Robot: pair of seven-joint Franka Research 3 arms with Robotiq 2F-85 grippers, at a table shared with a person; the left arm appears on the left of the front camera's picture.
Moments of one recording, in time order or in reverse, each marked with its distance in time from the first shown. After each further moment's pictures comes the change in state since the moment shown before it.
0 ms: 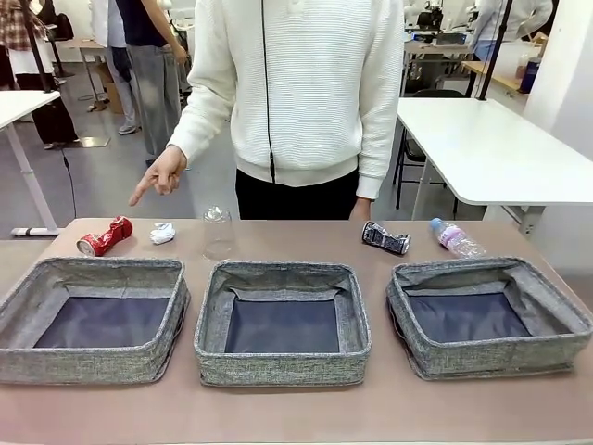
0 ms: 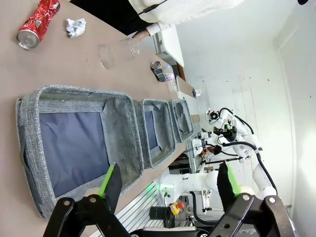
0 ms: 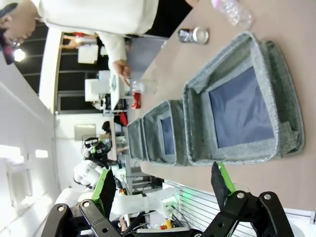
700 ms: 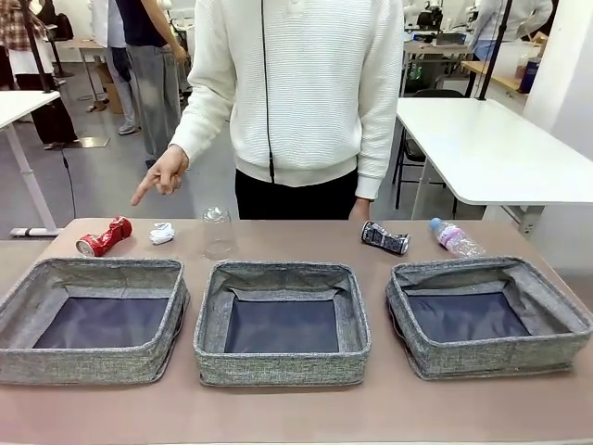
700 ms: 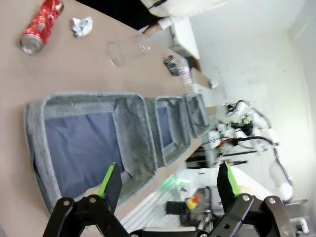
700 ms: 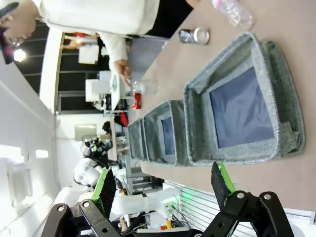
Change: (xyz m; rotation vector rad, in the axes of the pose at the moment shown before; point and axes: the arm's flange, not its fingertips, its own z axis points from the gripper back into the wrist) left arm 0.023 -0.014 -0.020 0.099 0.066 -0.058; right arm 0.000 0.000 0.001 0.001 -0.001 0.001
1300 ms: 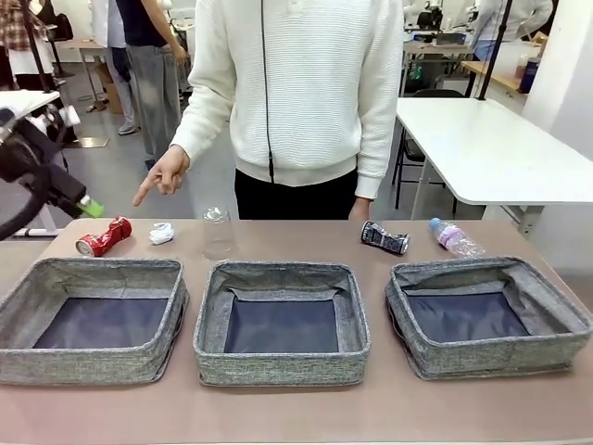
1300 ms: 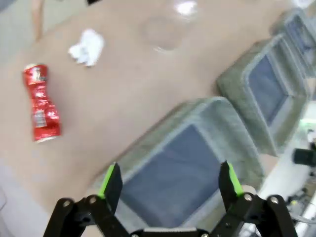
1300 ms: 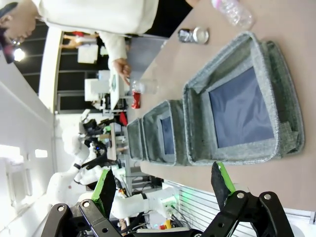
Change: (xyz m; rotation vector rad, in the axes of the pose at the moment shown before) left arm 0.104 -0.039 -0.185 0.515 0.465 -0.552; right arm 0.001 0.000 -0.001 -0.004 0.003 0.000
